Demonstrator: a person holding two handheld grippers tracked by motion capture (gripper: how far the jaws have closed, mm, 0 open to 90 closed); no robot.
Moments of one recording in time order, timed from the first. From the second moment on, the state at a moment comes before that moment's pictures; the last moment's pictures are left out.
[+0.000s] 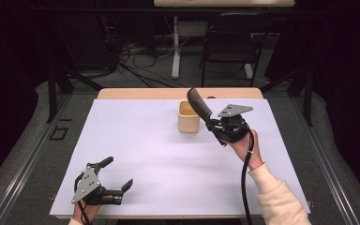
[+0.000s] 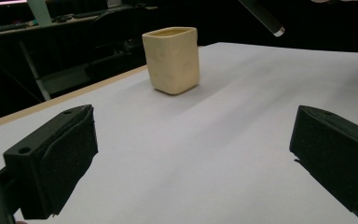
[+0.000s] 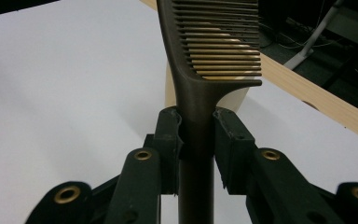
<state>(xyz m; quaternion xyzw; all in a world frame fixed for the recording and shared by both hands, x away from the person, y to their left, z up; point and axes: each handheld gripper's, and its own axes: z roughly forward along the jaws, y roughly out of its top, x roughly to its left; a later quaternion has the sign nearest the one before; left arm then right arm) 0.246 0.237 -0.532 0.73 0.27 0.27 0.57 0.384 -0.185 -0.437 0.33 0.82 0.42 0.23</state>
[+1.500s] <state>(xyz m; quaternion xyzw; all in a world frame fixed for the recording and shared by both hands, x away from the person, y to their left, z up) 0.247 0.238 -0.531 0.73 0.26 0.27 0.57 0.426 -0.162 -0.427 0.32 0.81 0.44 0.24</state>
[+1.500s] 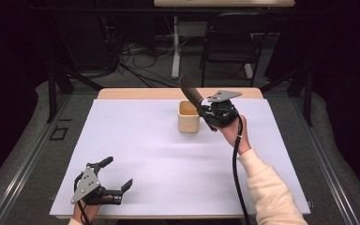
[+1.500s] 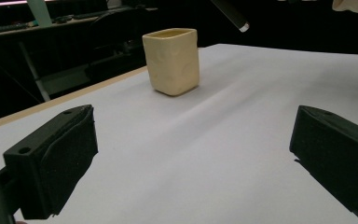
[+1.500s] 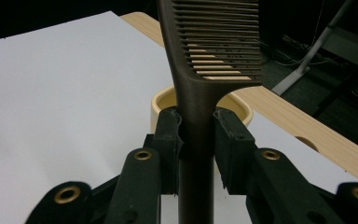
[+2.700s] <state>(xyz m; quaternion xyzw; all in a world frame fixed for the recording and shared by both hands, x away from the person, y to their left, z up) 0.246 0.239 -0.531 0.73 0.26 0.28 0.57 0.439 -0.146 -0.420 0.31 0.79 0.47 0.25</state>
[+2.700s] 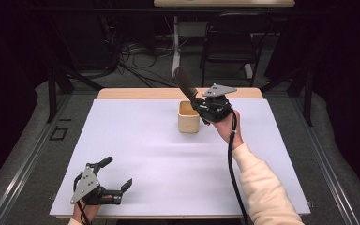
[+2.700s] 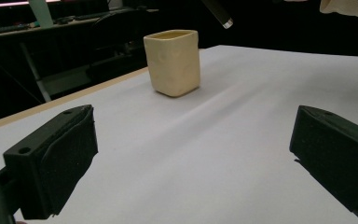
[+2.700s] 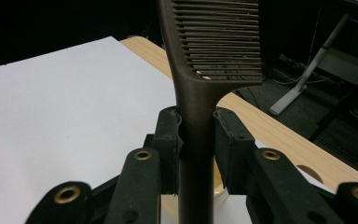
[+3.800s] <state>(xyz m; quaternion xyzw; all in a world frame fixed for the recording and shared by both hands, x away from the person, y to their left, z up) 0.247 0.238 -0.531 0.72 0.27 0.27 0.57 0.450 -0.135 -0.411 0.31 0.77 0.50 0.27</state>
